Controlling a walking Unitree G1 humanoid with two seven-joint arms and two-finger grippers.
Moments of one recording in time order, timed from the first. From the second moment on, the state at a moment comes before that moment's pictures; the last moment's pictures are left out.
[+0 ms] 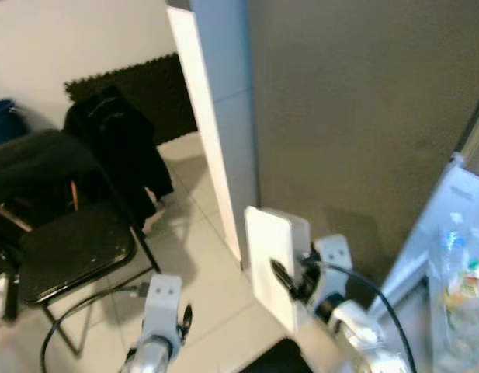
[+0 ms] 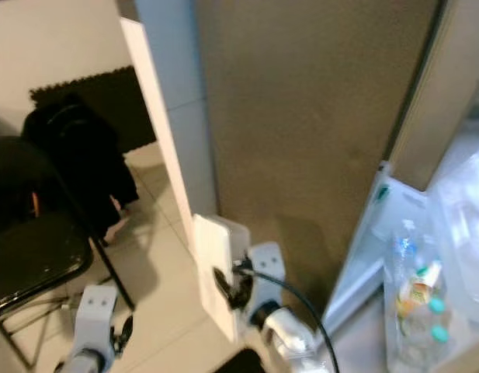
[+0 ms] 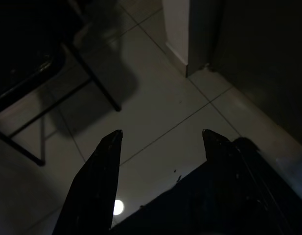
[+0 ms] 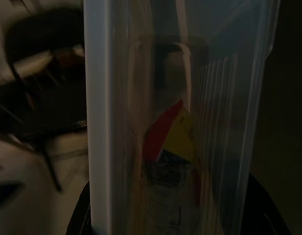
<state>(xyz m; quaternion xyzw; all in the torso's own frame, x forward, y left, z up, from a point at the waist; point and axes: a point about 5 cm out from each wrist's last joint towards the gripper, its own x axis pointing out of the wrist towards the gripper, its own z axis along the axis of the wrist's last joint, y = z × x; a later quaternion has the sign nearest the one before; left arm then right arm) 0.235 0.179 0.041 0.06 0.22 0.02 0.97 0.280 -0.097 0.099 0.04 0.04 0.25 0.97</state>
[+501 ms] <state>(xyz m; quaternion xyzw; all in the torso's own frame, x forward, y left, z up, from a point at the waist) 0.234 0.177 0.025 0.02 0.24 -0.03 0.97 0.282 -0.102 0.095 0.05 0.04 0.22 0.97</state>
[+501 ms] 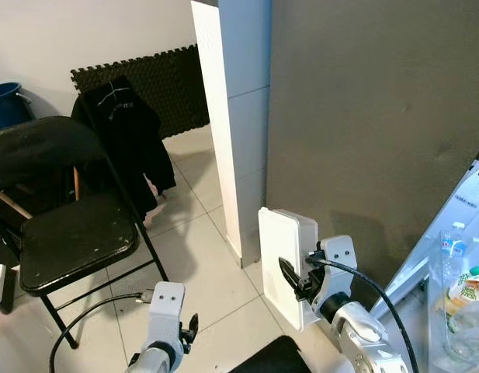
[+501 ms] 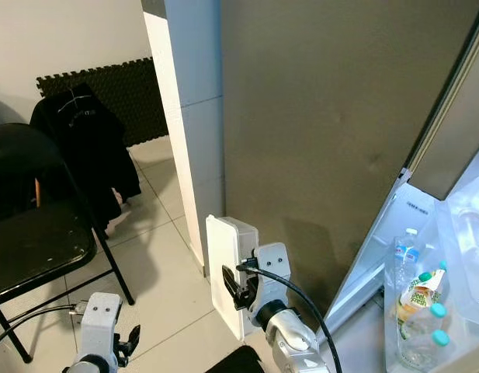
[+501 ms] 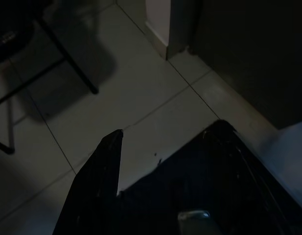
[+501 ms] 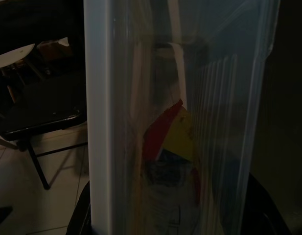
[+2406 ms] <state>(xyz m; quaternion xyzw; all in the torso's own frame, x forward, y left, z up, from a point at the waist) 0.238 0.165 0.024 0.03 0.23 -0.05 0.97 0.284 -0.103 0.087 0.03 0.06 0.20 0.98</state>
